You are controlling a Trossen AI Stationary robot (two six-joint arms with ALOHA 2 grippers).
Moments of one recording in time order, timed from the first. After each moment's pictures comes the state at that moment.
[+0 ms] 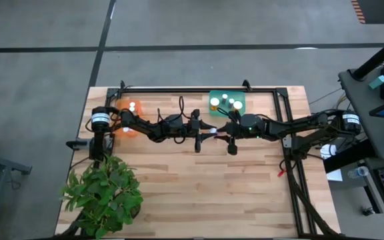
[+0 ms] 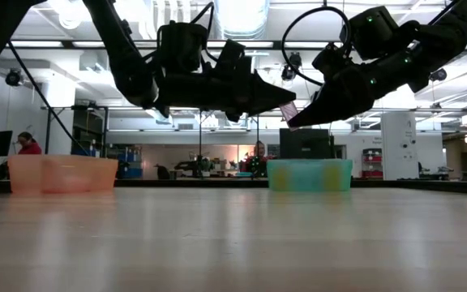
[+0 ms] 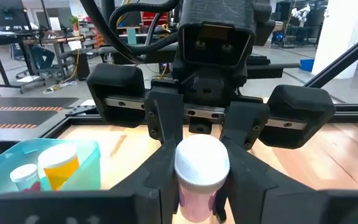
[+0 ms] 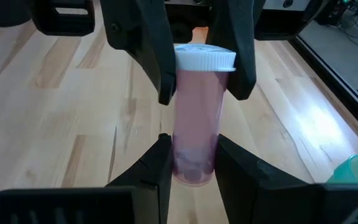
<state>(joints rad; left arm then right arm) 0.16 1.93 0.91 1.04 0.13 0.03 -0.20 1.35 0.48 0.45 -0.10 -0.17</state>
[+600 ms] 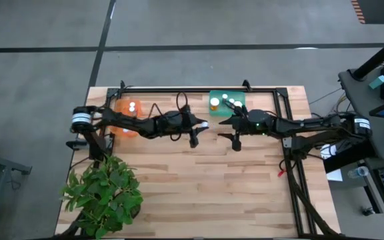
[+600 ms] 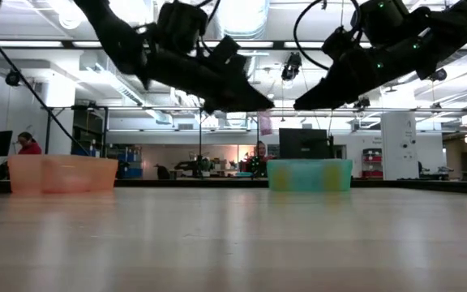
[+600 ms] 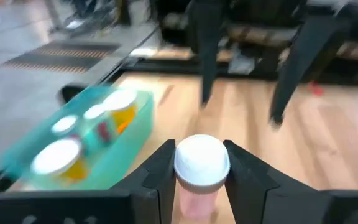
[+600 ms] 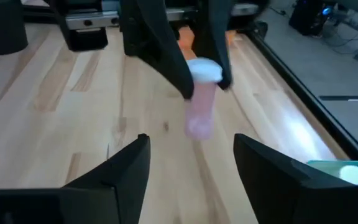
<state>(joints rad) 0.16 1.74 0.90 0.63 -0.07 0.03 -0.23 1.21 0.48 0.36 -0.10 -0.15</state>
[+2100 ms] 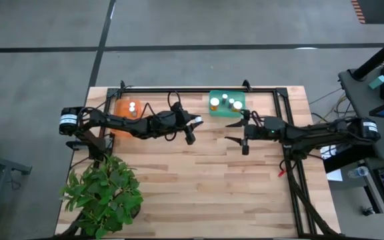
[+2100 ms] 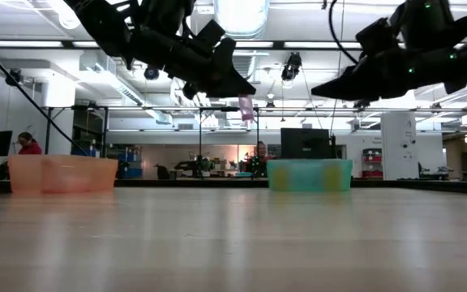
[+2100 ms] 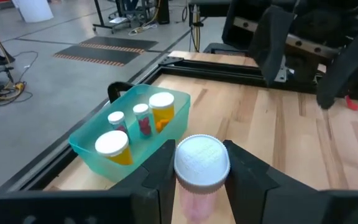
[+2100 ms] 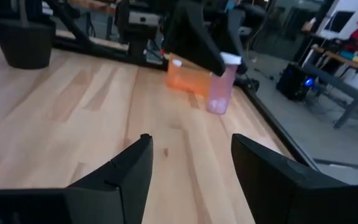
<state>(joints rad) 0.13 1.58 0.86 0.50 -0.27 -0.02 -0.20 1.07 0.25 0.67 -0.11 -0.28</state>
